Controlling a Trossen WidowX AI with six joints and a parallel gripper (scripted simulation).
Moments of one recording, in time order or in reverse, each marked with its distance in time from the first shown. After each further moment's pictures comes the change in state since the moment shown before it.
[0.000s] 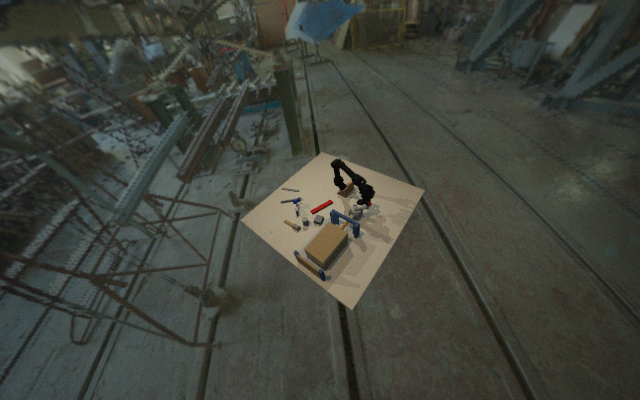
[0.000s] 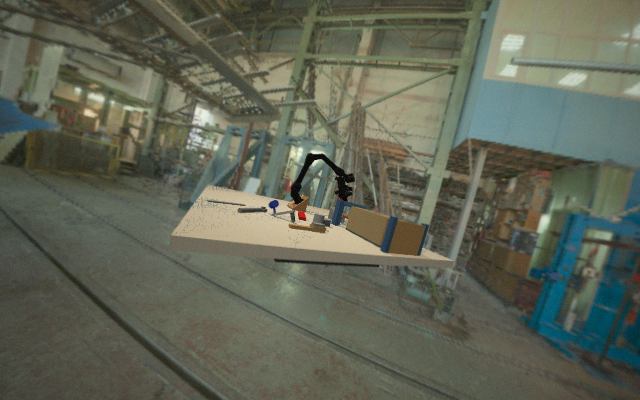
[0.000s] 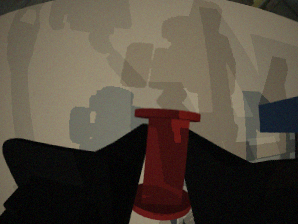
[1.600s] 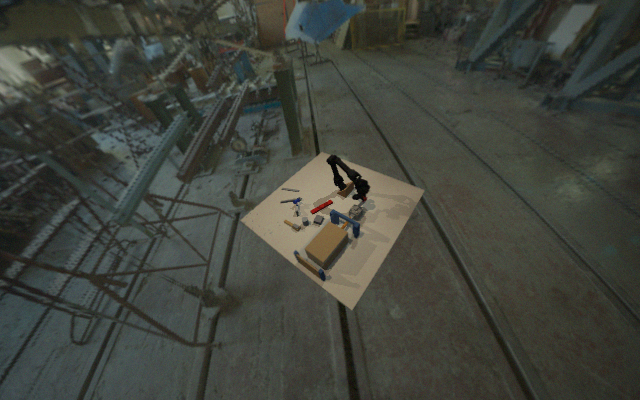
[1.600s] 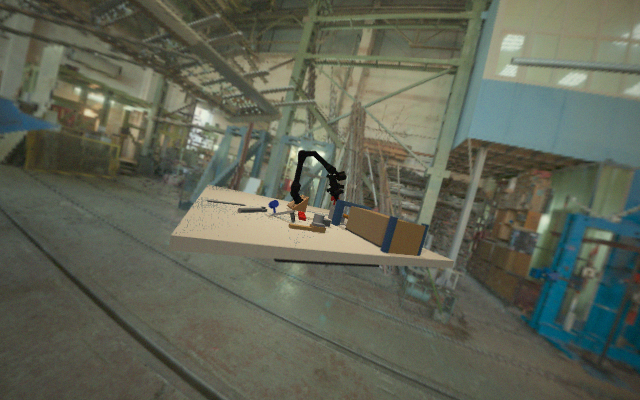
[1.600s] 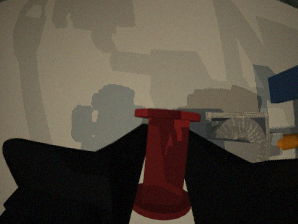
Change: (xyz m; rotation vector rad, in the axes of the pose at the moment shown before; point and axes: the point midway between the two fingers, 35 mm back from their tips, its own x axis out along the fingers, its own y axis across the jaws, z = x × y) arm -0.028 0.025 -0.058 -0.009 0.013 0.020
